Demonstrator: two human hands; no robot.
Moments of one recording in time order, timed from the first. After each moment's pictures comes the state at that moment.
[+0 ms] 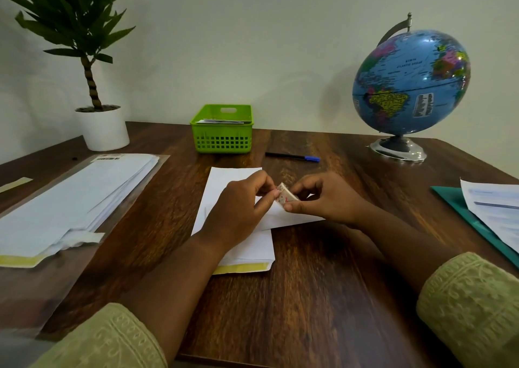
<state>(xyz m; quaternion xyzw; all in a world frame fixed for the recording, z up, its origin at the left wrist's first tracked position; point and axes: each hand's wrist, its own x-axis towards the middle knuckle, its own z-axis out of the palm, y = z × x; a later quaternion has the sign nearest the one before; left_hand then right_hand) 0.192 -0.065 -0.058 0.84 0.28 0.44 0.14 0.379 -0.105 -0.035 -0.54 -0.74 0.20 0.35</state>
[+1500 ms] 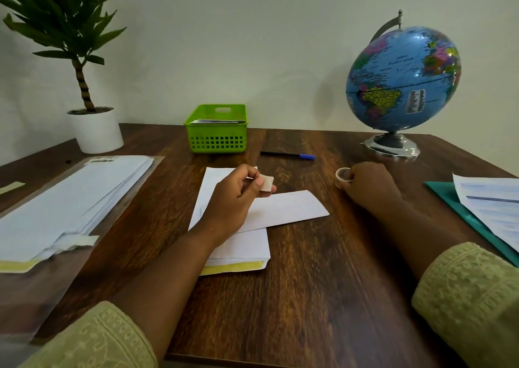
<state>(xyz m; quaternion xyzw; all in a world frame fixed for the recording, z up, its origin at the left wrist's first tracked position) 0.194 -0.063 -0.055 0.74 0.30 0.45 0.39 0.454 -0.095 -0.044 -0.82 -0.53 -0.05 0.23</state>
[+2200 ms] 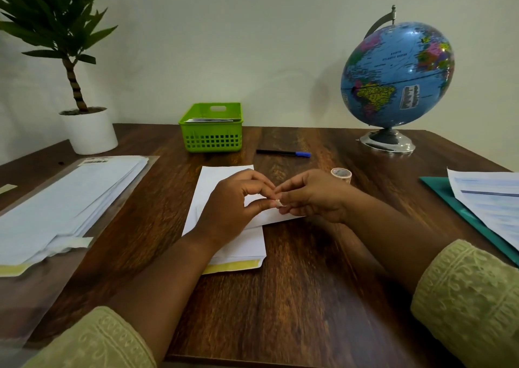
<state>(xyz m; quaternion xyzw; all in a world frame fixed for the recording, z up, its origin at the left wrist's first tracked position) 0.191 -0.070 -0.052 0.86 0.22 0.43 0.15 0.372 -0.102 -0.027 -0.60 -0.52 0.48 0.37</state>
